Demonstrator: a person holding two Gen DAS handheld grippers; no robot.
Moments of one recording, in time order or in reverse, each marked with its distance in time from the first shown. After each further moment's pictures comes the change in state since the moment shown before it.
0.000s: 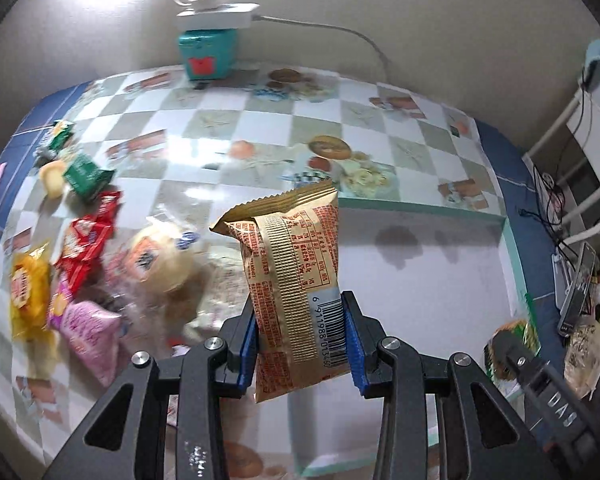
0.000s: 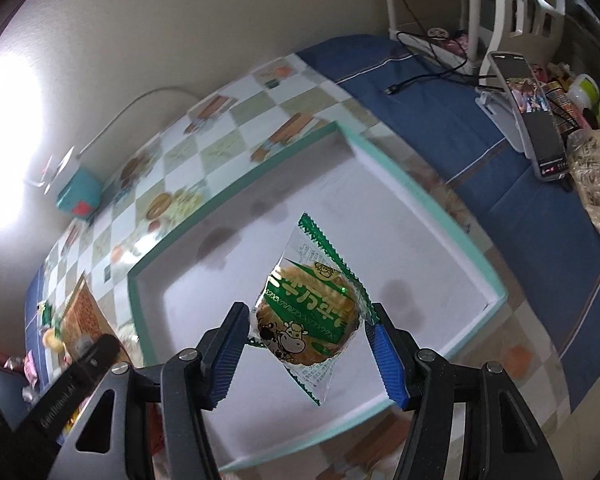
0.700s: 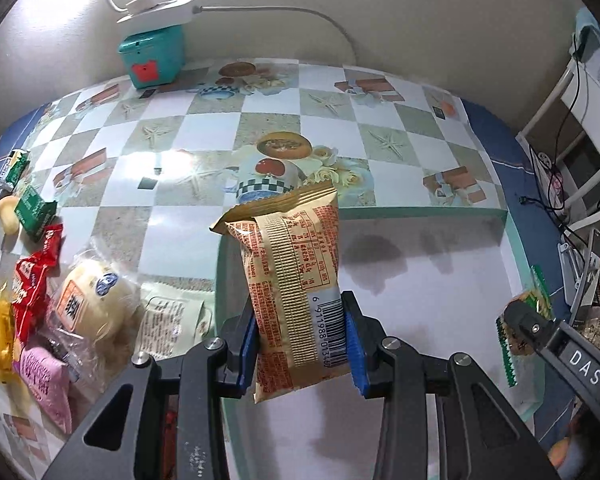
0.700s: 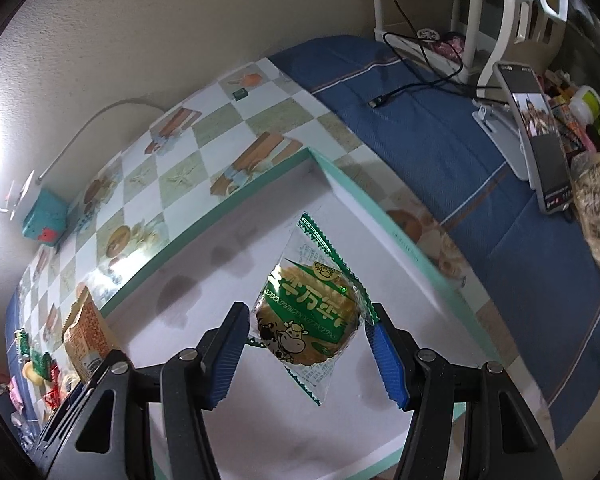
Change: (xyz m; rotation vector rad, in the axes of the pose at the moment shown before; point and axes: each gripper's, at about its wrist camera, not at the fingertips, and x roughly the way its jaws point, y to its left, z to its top) left arm 0.045 -0.036 0.019 0.077 0.009 -0.024; right arm 0.032 -0.007 0.045 0.008 0.003 -0.081
